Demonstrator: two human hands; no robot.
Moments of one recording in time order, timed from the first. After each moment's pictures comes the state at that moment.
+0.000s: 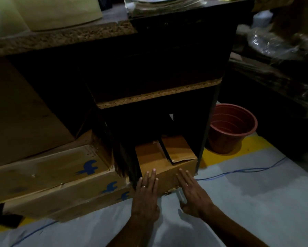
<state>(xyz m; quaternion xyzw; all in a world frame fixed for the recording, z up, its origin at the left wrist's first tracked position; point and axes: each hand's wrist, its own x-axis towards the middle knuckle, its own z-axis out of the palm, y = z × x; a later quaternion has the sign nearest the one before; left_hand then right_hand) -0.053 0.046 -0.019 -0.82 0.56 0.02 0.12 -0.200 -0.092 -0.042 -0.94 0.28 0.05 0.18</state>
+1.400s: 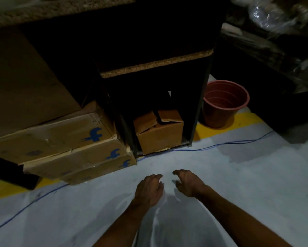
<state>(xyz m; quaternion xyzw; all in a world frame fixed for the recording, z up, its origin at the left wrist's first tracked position) -0.113 0.108 -0.026 -0.85 0.46 0.25 -0.08 -0.237 -0.030 -0.024 -0.87 0.33 0.18 0.30</state>
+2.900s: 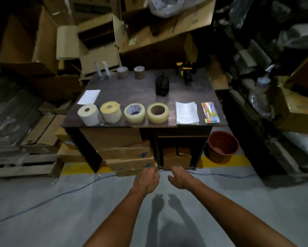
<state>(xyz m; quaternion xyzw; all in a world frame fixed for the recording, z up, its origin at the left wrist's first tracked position) -0.148 0.233 0.478 -0.89 0.35 0.22 -0.17 -0.243 0.085 0.478 -0.91 0.23 0.16 0.29</state>
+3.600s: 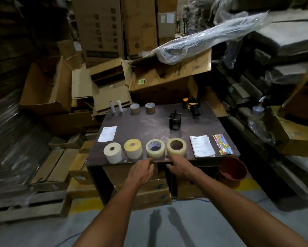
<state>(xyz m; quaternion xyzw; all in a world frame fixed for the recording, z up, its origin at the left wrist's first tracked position) 0.017 0.275 0.654 -0.88 0.42 0.12 -0.16 -0.098 0.117 0.664 -0.93 0.23 0.02 0.29</state>
